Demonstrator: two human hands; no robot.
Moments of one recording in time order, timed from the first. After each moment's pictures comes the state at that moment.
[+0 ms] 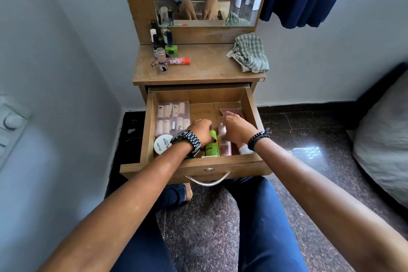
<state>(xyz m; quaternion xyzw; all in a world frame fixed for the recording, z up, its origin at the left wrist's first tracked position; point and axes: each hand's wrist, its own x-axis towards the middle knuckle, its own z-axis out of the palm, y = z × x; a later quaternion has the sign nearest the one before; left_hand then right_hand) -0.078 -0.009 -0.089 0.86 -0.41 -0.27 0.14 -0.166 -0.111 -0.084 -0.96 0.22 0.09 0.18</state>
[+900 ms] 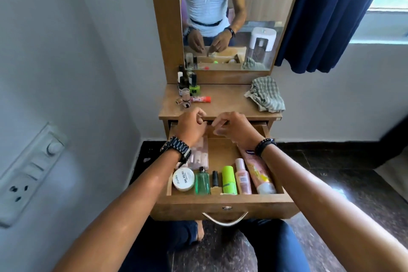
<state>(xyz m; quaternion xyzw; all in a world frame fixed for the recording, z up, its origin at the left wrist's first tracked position) -0.007 0.014 -0.010 0.86 -0.33 -0.05 0.38 -0.101 -0.109 -0.014 -0.92 0.15 -0.11 0.35</state>
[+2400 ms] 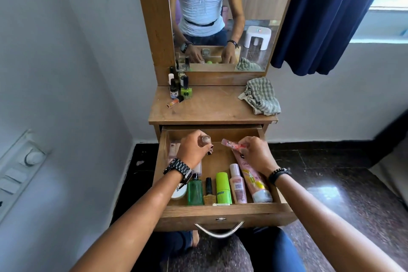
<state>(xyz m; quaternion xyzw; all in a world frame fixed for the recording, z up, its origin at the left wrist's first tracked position) -0.015 -0.006 -0.082 0.84 -0.32 -0.12 0.42 -0.152 -0.150 -0.080 -0.89 0.34 -0.10 0.27</state>
